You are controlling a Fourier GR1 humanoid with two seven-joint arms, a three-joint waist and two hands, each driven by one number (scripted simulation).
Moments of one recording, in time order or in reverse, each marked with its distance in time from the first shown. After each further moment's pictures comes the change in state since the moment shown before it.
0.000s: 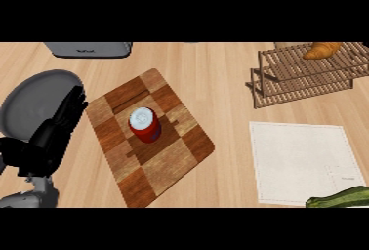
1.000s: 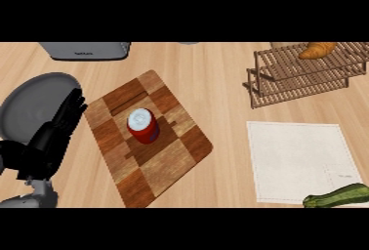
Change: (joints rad) left arm 0.019 -0.004 0.001 -0.008 -0.009 0.003 0.000; right arm -0.283 -0.017 -0.470 -0.076 -0.344 0.015 0.273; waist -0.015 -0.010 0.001
